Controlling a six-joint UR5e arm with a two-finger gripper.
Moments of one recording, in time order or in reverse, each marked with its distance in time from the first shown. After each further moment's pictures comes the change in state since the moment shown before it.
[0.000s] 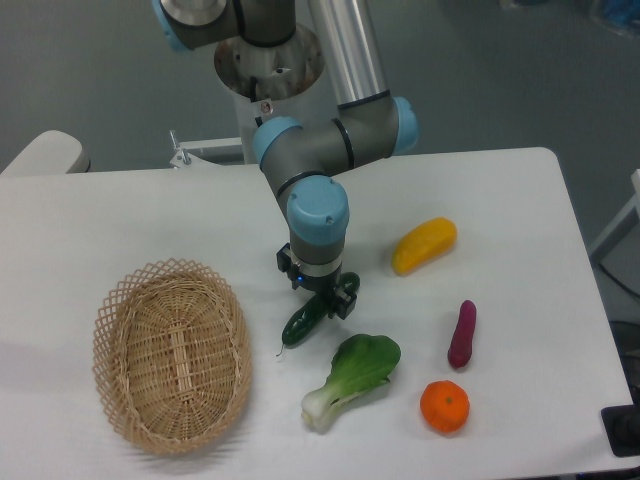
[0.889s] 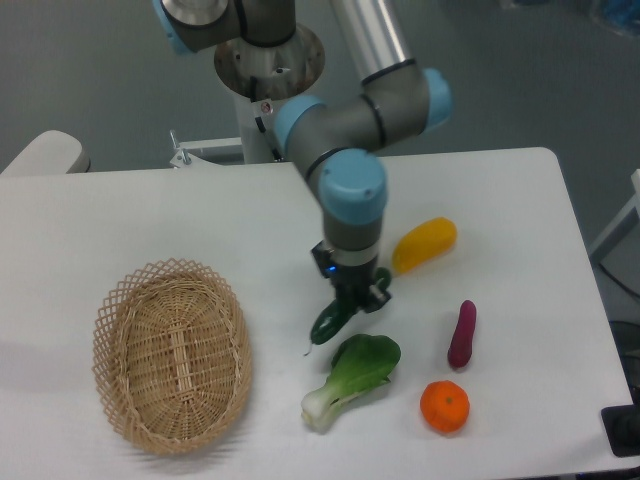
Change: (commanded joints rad) arm 0.167 0.097 0.271 -0.306 -0.003 0.294
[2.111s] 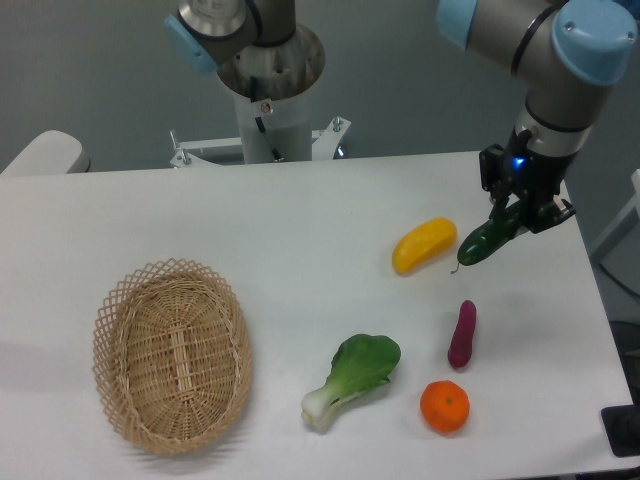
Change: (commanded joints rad) arm 0.236 -0.002 0.224 -0.217 -0.069 0.332
